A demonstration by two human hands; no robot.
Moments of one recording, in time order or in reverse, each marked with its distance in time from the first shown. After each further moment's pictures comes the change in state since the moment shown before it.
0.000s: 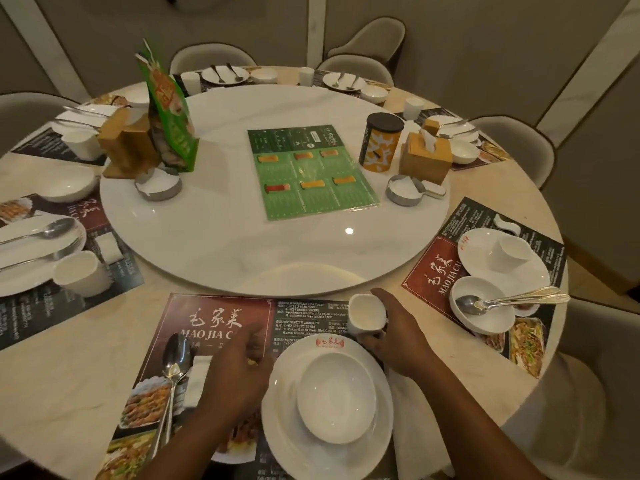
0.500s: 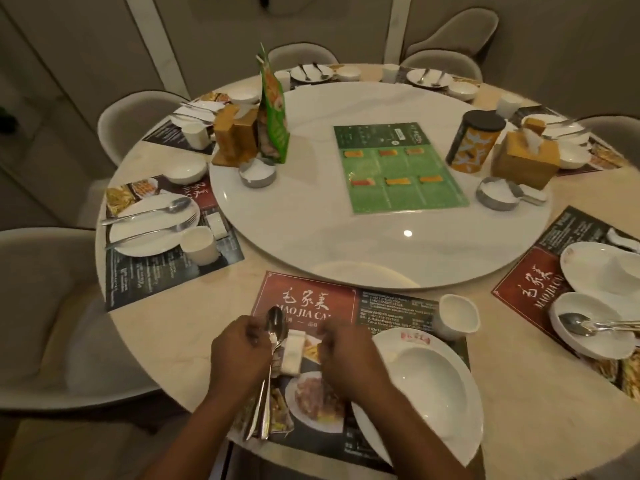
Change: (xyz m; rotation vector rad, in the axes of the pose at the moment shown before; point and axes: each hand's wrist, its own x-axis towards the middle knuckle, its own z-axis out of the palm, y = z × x) left_hand -0.007 -0.081 -0.092 0.029 0.334 -0.178; right_hand -0.058 -0.175 0.133 -0.165 -0.195 -0.147
